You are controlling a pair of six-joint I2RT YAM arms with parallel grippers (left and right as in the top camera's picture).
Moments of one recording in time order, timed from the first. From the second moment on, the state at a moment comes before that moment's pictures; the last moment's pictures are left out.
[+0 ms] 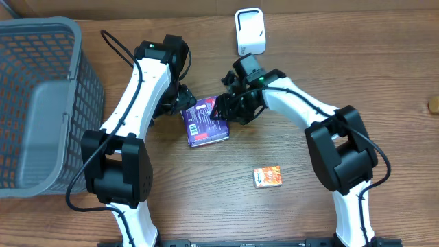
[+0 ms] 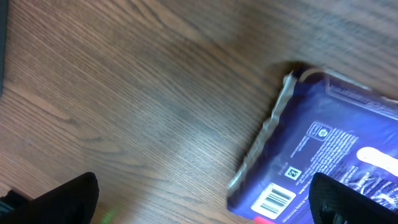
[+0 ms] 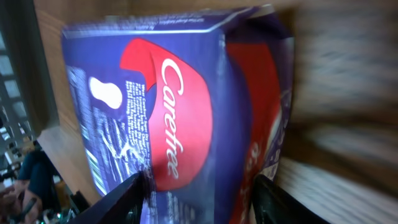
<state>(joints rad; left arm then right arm) -0.20 2.00 1.71 -1.39 -0.17 -0.79 0.53 2.21 1.61 -0.66 -0.63 0.41</state>
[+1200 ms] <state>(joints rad) -0.20 2.00 1.66 -1.24 0.01 -0.71 0.35 2.15 1.73 -1.06 -0.36 0.32</state>
